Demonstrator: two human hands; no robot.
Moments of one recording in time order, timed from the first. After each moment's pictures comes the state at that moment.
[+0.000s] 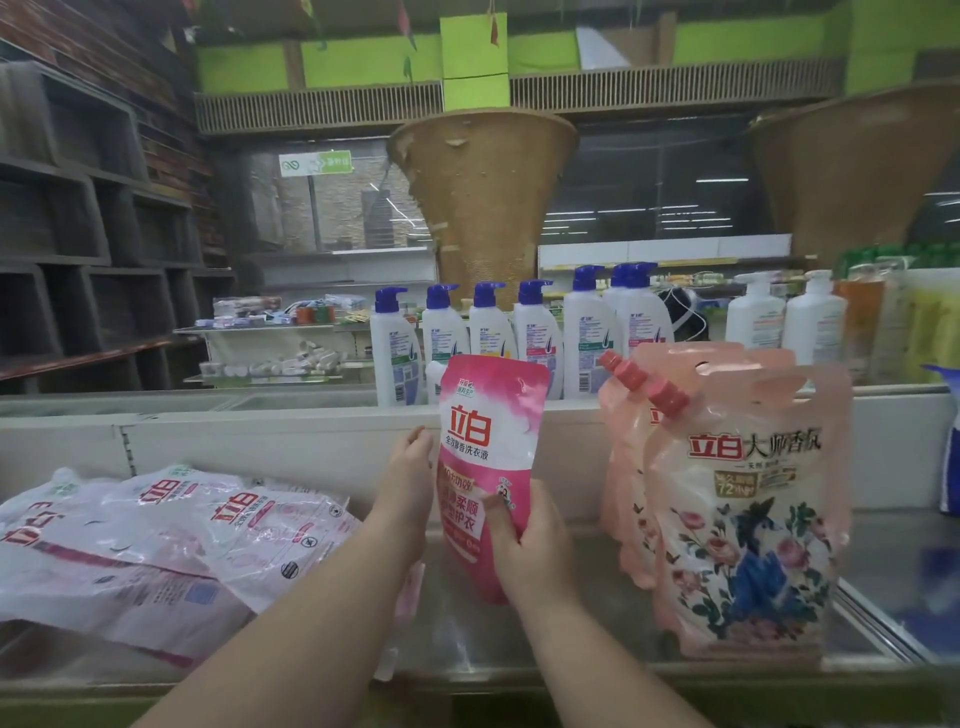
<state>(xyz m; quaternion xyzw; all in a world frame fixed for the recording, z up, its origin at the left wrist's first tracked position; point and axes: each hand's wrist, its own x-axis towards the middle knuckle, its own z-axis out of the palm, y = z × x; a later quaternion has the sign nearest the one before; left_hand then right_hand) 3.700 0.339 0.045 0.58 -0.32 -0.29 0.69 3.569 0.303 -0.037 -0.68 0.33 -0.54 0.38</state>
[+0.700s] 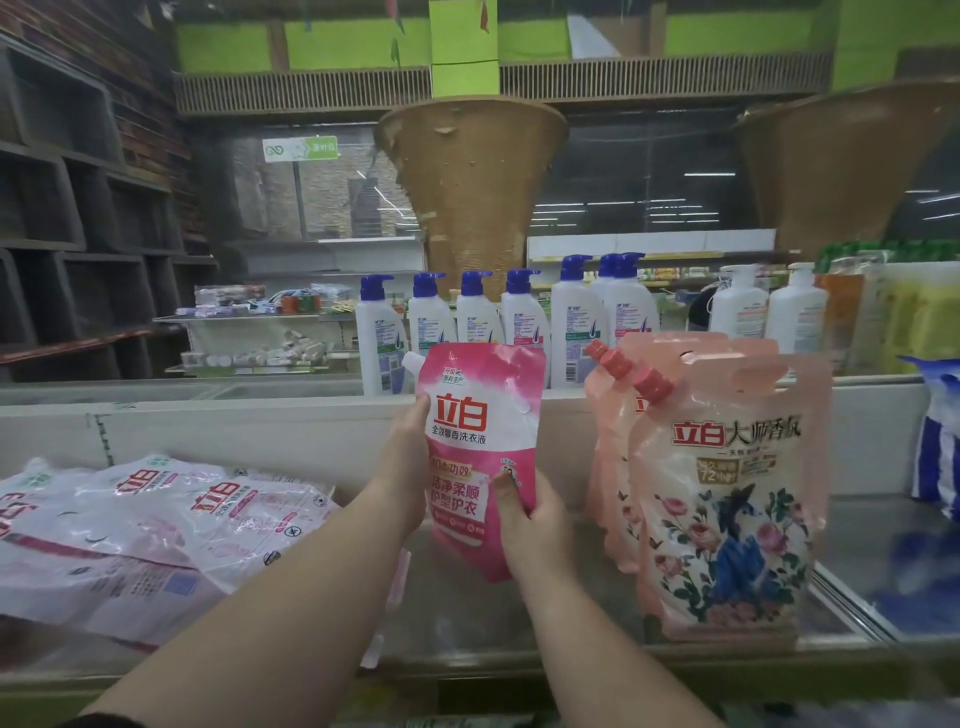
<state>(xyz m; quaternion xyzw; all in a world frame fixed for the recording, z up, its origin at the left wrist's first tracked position) 3.694 0.331 0.058 0.53 -0.35 -0.35 0.69 3.559 0.294 -0.032 -0.60 0.34 -0.53 0.49</state>
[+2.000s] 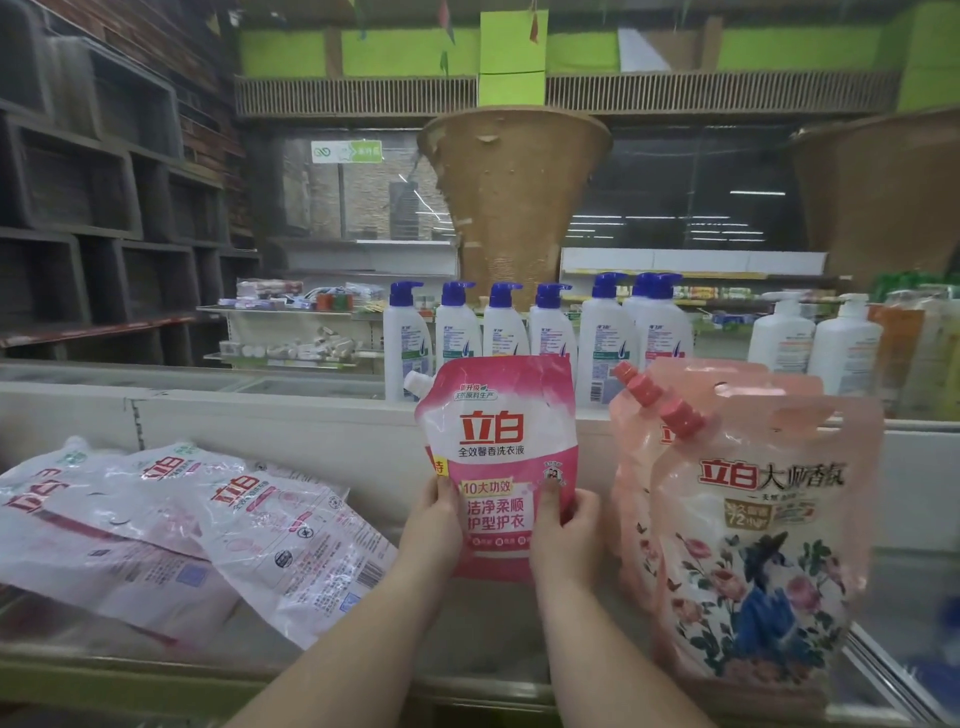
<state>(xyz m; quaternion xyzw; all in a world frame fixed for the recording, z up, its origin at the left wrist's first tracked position) 3.691 0.322 -0.023 0.61 -0.29 -0.30 0.67 3.562 0.261 -0.032 -0.53 0.43 -0.59 0.43</state>
